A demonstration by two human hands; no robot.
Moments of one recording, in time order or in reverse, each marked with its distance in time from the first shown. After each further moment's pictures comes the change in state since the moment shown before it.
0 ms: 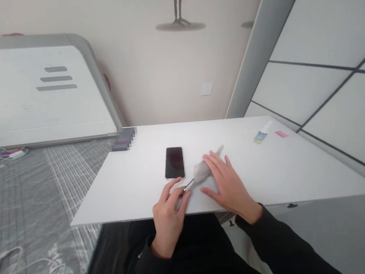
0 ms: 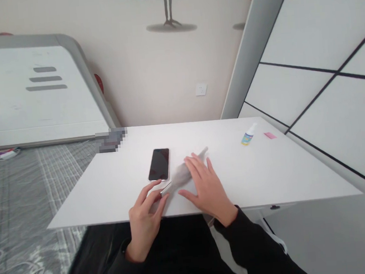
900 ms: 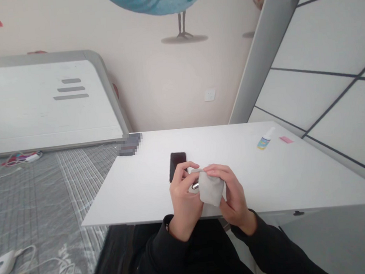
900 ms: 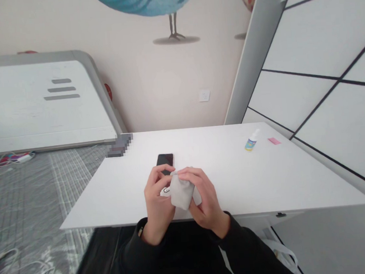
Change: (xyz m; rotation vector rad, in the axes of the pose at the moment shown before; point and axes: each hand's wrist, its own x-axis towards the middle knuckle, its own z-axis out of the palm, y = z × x) left_hand 0.063 0.049 0.011 -0.345 0.148 0.034; right_hand 0.025 -0.023 -0.021 0.523 0.495 -0.087
